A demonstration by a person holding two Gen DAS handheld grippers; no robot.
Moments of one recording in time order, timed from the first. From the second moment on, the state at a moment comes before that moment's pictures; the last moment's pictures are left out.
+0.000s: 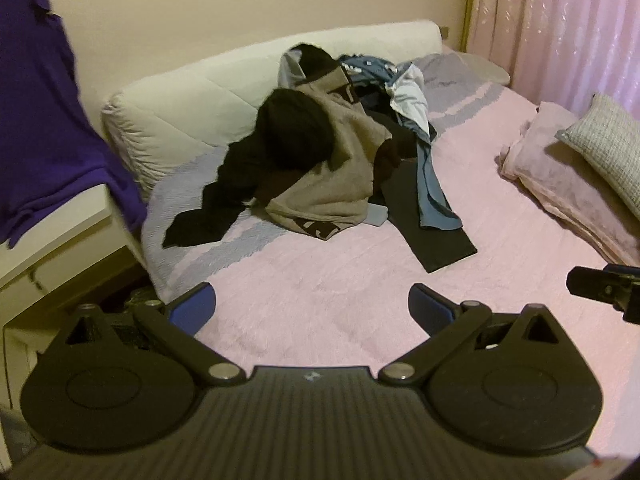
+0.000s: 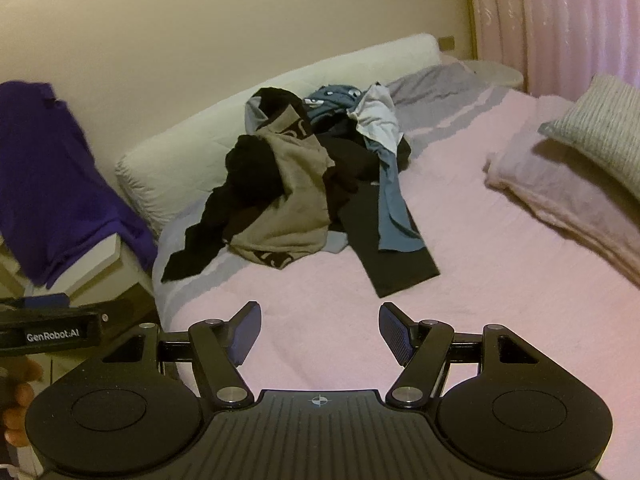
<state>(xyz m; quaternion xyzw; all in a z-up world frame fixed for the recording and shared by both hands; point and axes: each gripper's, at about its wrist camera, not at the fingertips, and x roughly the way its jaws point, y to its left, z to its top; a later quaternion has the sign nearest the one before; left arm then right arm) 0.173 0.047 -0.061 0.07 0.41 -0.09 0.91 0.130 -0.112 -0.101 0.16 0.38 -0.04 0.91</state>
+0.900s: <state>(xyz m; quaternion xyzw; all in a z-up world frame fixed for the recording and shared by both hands) 0.553 0.143 -0.174 0.04 0.47 -0.10 0.87 0.496 -0.066 -0.228 0.20 0.42 -0.08 0.88</state>
